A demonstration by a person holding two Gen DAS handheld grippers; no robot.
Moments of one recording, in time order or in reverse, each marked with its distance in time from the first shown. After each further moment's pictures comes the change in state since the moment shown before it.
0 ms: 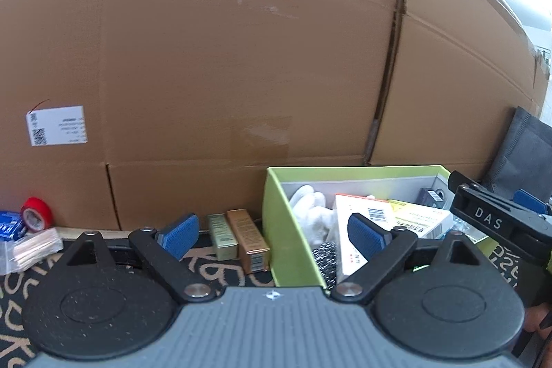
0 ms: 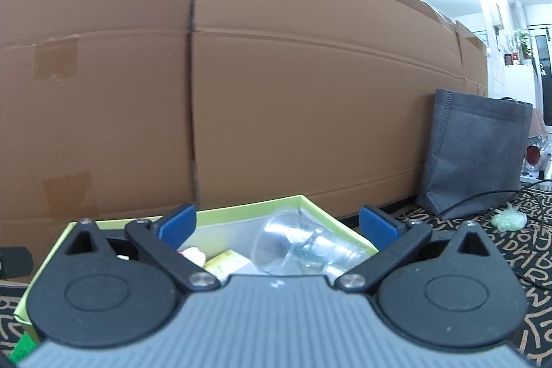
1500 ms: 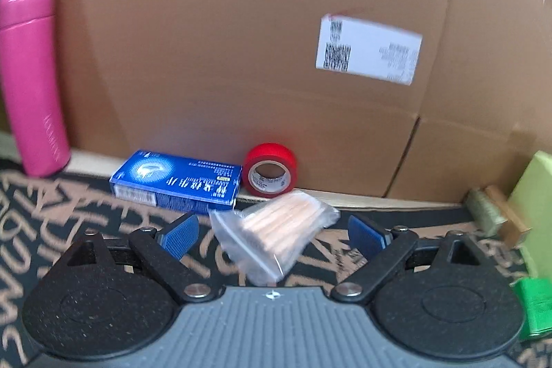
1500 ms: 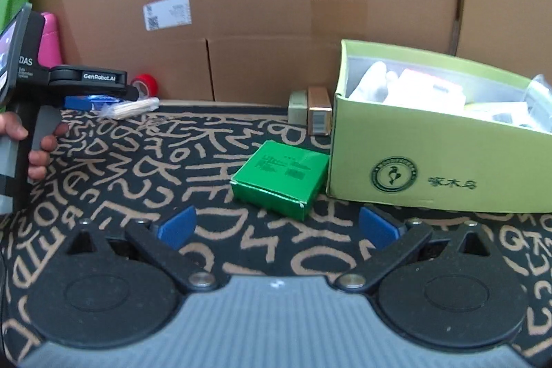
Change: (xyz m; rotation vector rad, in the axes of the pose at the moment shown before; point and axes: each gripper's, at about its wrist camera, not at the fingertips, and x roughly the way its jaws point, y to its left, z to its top) left arm 0.016 0.227 -0.024 -0.127 0.157 0.346; right arm -0.072 0.107 -0.063 -0.259 0.490 0.577
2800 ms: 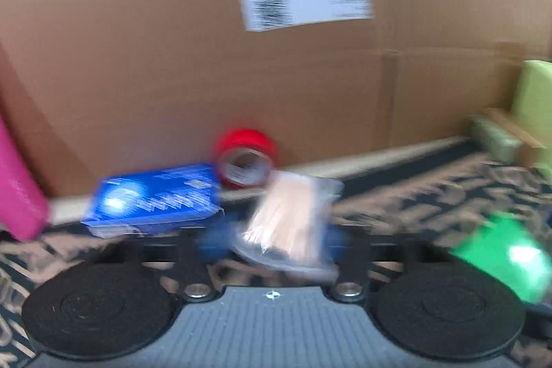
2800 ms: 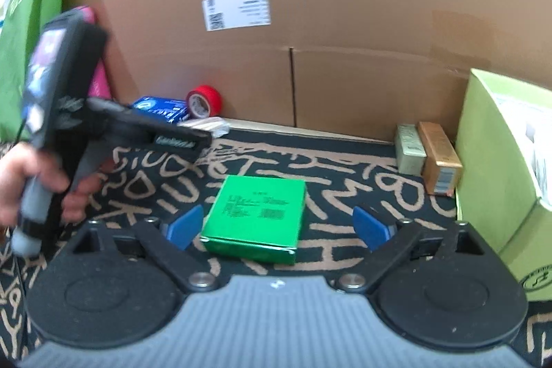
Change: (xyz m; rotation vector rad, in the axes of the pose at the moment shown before) left arm 0.002 -0.029 -0.013 0.251 0.084 -0.075; right arm 0.064 0.051 0.041 -0.061 -0.002 0.200
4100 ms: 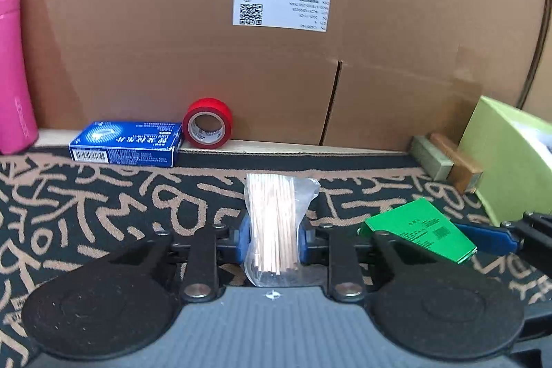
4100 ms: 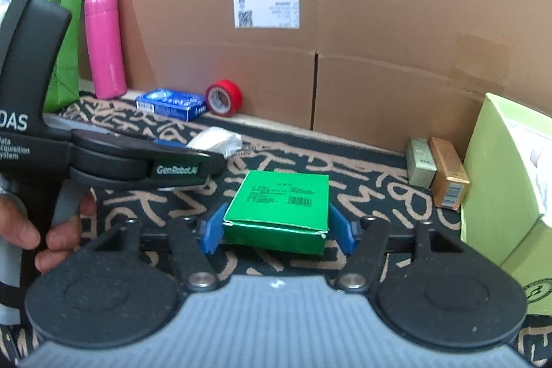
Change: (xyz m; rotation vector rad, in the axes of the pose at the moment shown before) left arm -0.042 -0.018 -0.028 -0.211 -0.052 -0.050; right arm -0.009 0.023 -0.003 -0.110 -0.017 -0.006
